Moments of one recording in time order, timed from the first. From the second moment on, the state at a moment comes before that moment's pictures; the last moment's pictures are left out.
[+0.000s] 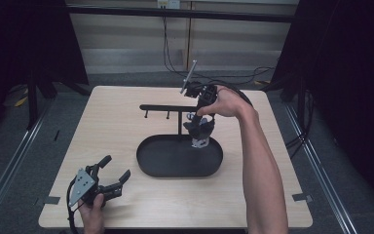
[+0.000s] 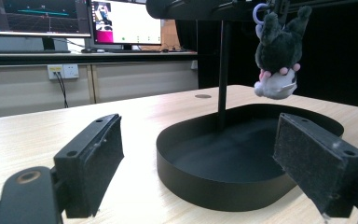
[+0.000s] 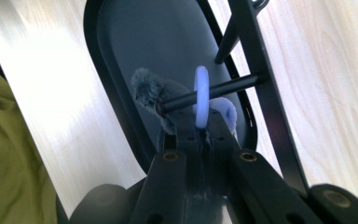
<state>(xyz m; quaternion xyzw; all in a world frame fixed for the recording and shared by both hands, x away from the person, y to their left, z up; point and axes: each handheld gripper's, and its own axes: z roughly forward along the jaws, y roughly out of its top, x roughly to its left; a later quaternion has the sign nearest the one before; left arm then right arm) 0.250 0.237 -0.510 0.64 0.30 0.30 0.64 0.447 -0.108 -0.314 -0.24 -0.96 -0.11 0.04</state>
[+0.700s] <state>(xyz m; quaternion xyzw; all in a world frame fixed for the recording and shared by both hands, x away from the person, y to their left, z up) 0.250 0.237 -0.510 0.64 0.30 0.30 0.64 0.445 -0.114 -0.321 -0.25 -0.96 -0.13 0.03</state>
